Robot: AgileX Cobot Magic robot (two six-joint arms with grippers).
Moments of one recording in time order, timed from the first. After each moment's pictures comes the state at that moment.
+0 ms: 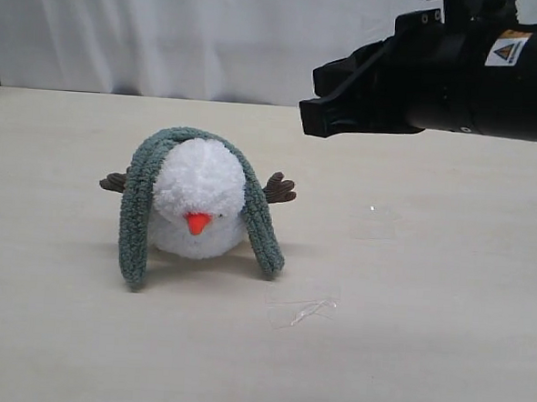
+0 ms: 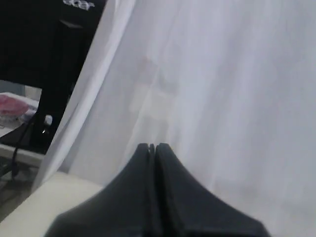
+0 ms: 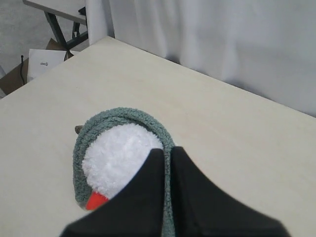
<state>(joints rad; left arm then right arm) 0.03 0.00 0.00 -0.33 -0.13 0.06 0.58 1.26 -0.98 0.25 0.27 -0.24</state>
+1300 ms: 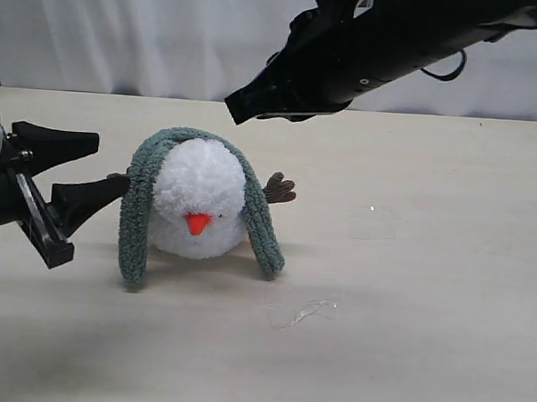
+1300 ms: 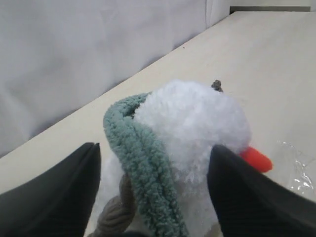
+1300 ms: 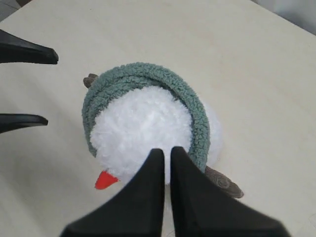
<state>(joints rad) 0.03 1.56 -0.43 1.03 -1.05 -0.27 0.58 1.62 -1.41 0.26 0.71 -0.29</state>
